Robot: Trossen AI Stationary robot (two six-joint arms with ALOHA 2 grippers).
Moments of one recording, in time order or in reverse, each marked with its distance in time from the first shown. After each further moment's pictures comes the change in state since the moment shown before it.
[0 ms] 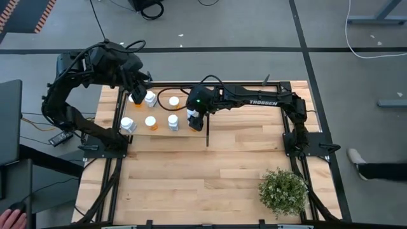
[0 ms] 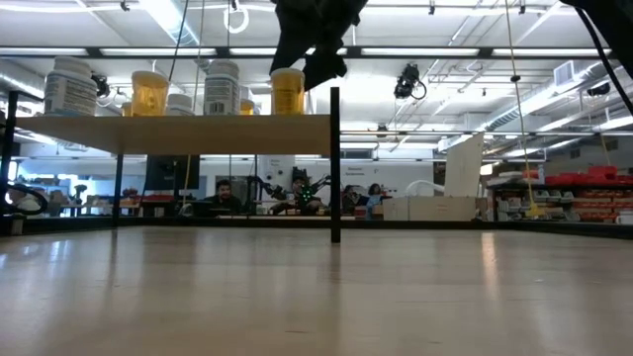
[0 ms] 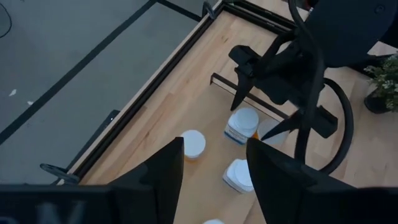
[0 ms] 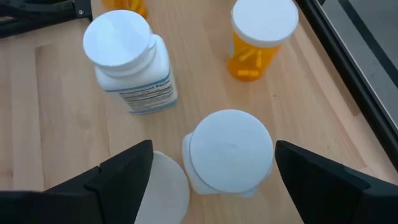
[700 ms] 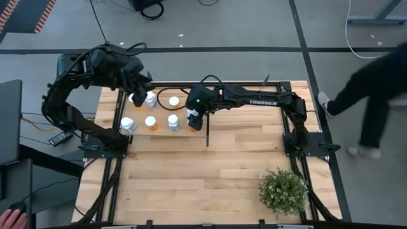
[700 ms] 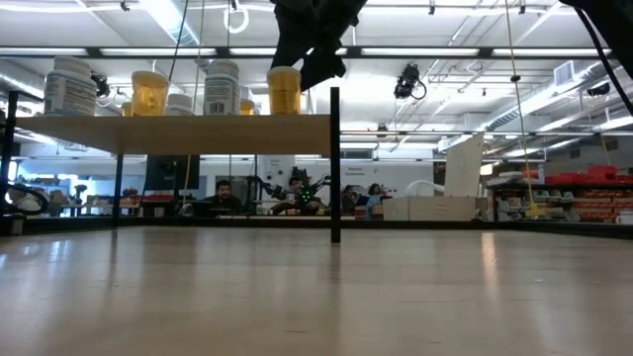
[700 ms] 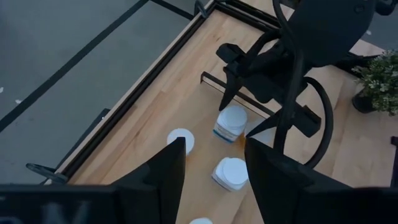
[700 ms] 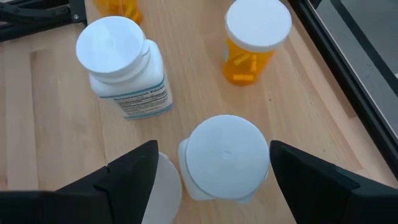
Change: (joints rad) left arm -0.039 0.000 0.000 0.000 0.000 -0.039; right arm 0.000 0.002 -0.002 0.021 0.014 0.004
